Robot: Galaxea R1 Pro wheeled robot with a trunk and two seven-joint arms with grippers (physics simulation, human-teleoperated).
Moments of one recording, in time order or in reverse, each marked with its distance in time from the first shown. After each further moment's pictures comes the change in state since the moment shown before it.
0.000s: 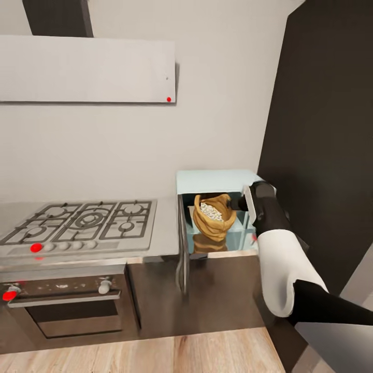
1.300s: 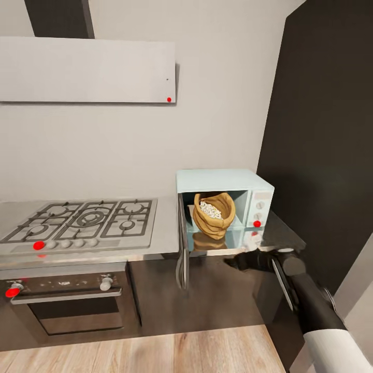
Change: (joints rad) left arm 0.000 0.002 0.001 0.000 0.003 0.000 0.000; right arm 0.594 -0.264 0.290 -0.434 -0.042 -0.217 0.715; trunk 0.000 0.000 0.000
